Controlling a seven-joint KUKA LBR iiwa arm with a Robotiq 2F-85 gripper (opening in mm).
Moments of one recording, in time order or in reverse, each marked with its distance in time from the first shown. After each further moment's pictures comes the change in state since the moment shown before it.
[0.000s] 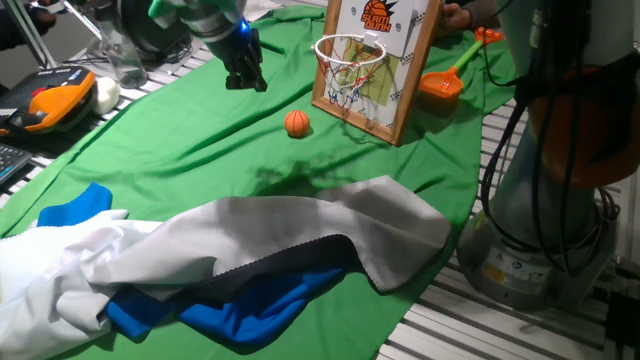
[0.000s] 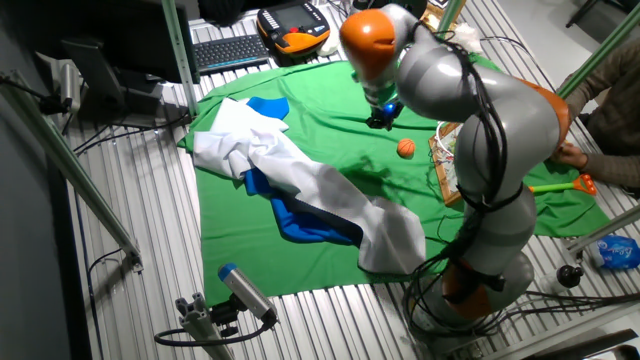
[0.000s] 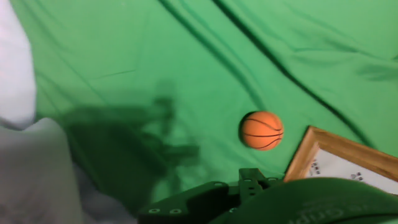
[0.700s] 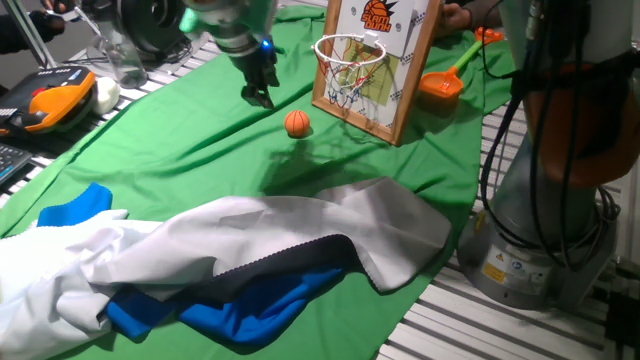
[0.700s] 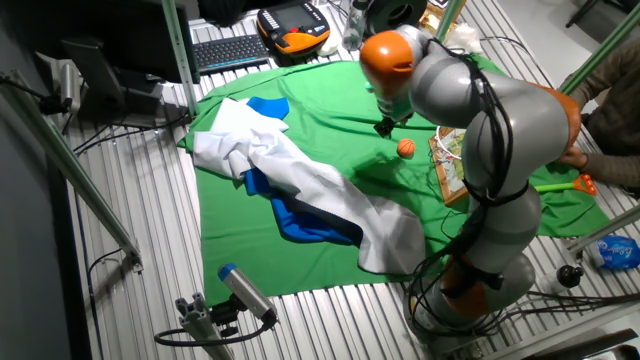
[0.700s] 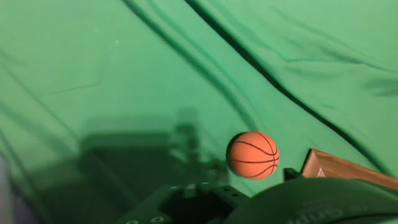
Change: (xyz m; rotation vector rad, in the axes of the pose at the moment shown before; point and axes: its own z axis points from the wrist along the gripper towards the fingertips) arm -0.012 -0.029 0.079 -0.048 -0.076 0.005
